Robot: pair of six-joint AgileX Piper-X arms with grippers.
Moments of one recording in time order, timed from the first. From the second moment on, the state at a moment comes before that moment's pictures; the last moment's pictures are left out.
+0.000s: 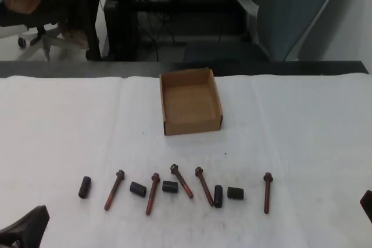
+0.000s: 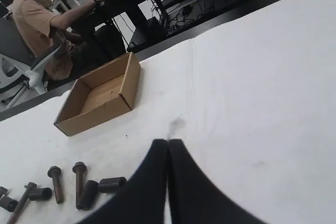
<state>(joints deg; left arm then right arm) -0.4 0.2 0.5 24.0 11.9 -13.3 -10.5 0.0 0.5 18.8 -23.1 22.3</state>
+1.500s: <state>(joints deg) -0.4 4.4 -6.7 19.1 19.3 -7.0 -5.1 0.2 -3.2 12.2 -37.4 24.3</state>
